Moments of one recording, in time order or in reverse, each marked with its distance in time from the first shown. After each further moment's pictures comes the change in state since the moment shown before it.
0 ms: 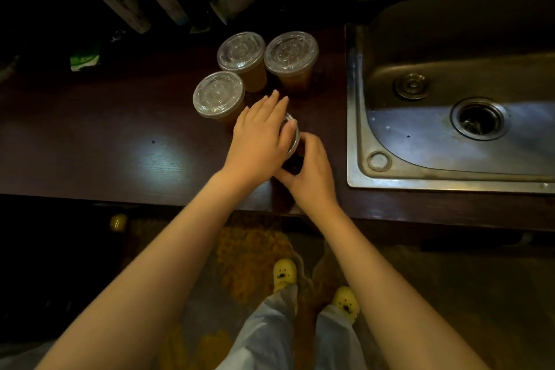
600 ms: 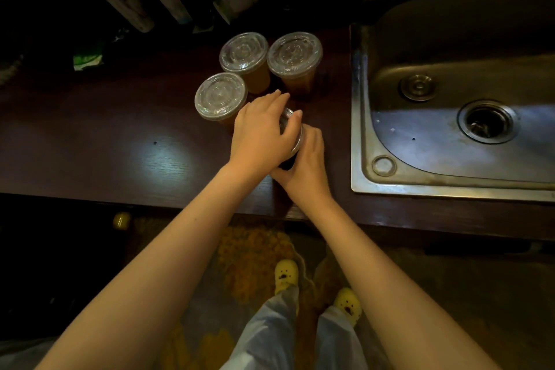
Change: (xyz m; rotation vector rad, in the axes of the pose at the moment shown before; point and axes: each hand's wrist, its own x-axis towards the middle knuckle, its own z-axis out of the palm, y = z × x) left_hand 0.016 0.002 0.001 -0.082 0.105 -0.067; right_hand 0.017 0.005 0.015 -0.042 0.031 -0.113
